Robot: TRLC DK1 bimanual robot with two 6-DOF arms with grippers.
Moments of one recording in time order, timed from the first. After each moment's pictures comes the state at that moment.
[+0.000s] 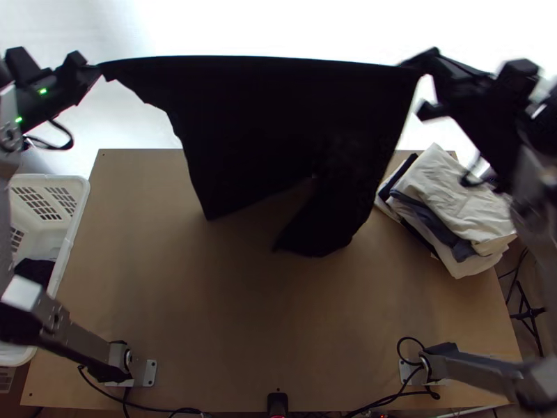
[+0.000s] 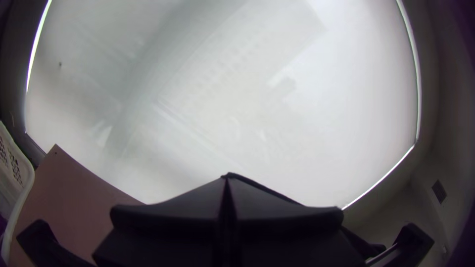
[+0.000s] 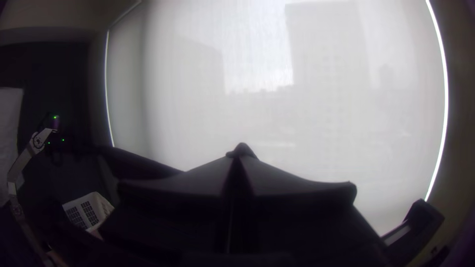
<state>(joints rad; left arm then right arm) 0.19 1.65 2.18 -0.74 0.43 -0.65 0.26 1.31 1.83 -0.38 -0.10 0.10</state>
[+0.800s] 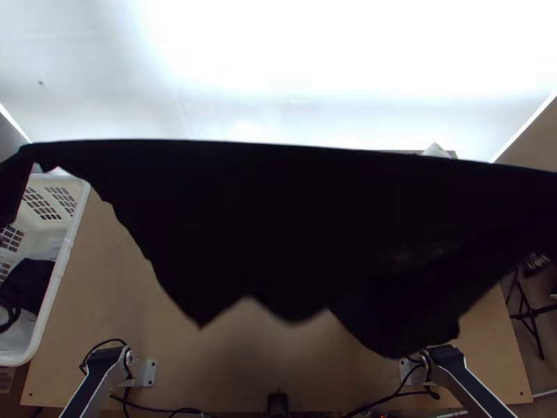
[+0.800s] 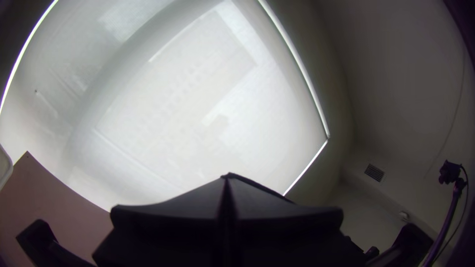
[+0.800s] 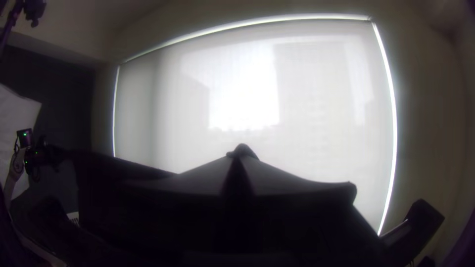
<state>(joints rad) 0.19 0.83 1.70 -0.61 0.54 -0.87 0.17 0.86 1.99 -0.81 -0.09 0.08</state>
